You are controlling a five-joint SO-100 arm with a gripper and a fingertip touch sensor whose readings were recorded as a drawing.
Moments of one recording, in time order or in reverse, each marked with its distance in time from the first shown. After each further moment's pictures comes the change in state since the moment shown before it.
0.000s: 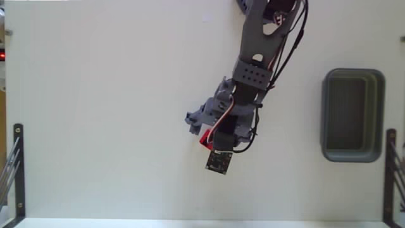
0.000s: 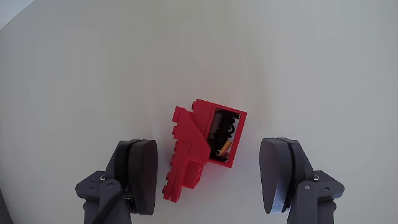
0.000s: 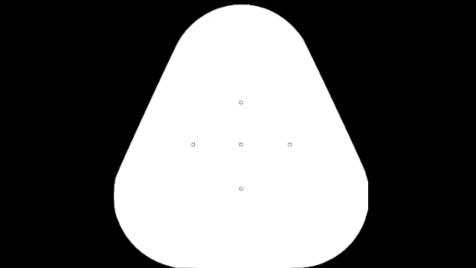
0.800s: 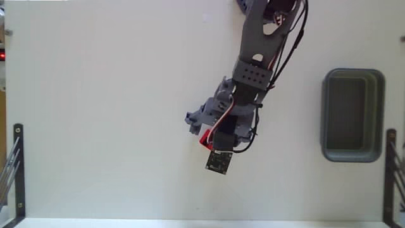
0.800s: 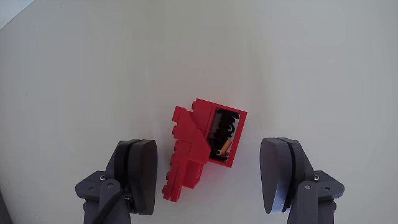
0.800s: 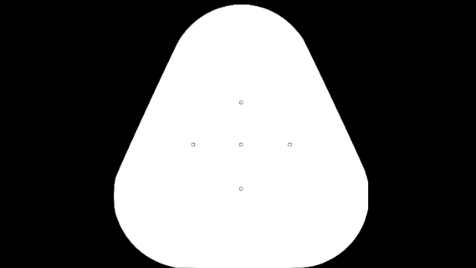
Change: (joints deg) arm 0.0 0.0 0.0 0.0 0.0
